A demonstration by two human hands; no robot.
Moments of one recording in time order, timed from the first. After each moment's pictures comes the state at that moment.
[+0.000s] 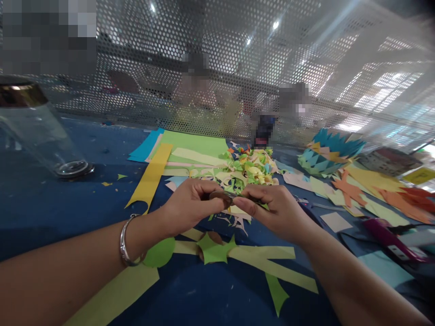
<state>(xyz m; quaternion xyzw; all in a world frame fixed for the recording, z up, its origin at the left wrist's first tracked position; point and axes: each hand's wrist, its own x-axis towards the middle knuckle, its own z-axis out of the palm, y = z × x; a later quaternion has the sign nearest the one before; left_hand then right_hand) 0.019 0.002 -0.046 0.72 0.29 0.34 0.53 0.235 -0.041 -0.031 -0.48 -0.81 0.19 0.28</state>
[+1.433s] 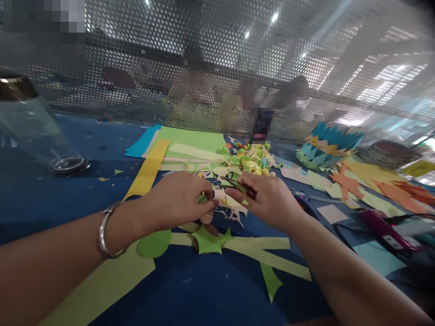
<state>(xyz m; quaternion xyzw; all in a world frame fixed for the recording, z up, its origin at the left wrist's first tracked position) 0.010 0.000 -0.021 0.90 0.40 0.11 0.11 0.234 -0.035 -0.036 -0.56 -0.80 0.00 0.21</state>
